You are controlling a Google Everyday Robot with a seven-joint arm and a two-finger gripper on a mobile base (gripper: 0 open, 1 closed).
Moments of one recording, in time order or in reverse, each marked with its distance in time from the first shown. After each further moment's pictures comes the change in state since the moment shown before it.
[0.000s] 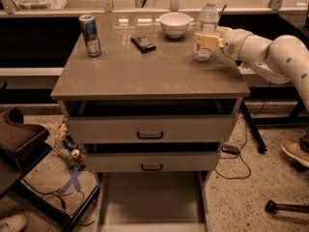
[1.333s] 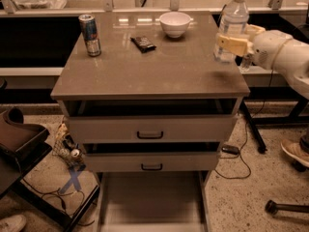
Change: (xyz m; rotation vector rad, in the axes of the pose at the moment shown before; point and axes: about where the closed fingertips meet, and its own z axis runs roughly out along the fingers) arm -0.054 0.045 -0.110 0.059 -0.053 -0.103
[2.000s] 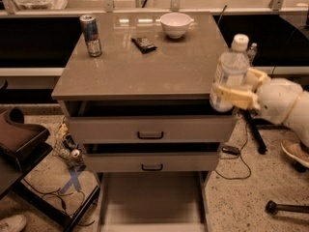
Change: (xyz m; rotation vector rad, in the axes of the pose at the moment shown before) arm 0.036 0.118 -0.094 -0.144 0.004 -0.029
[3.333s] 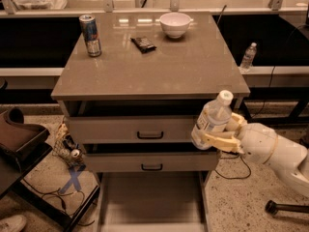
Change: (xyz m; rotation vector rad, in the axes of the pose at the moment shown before) arm 0.086 0.082 -0.017 -0.225 -0.124 0.052
